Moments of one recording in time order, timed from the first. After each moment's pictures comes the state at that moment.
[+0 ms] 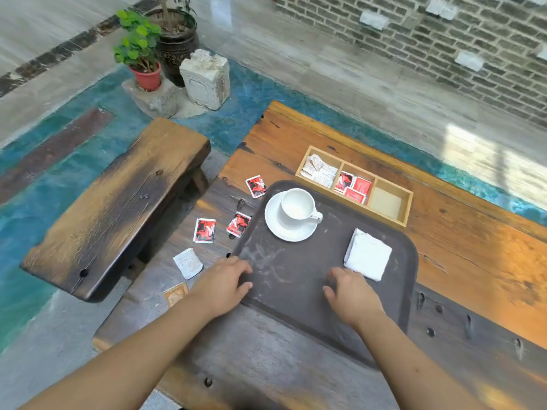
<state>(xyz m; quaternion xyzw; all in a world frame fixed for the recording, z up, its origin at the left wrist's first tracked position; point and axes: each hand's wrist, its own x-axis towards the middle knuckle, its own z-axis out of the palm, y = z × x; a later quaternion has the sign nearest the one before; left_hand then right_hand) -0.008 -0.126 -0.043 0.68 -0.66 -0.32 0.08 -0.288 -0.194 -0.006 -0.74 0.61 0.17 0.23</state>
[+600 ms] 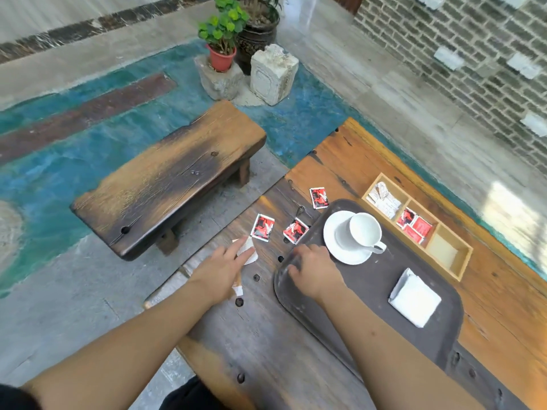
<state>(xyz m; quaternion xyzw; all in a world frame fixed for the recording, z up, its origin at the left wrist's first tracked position) 0.099 -0.077 -0.074 0.73 -0.63 -0.26 -0.03 -0.089 -0.203 -0.009 -0.84 0.47 0.17 0.22</state>
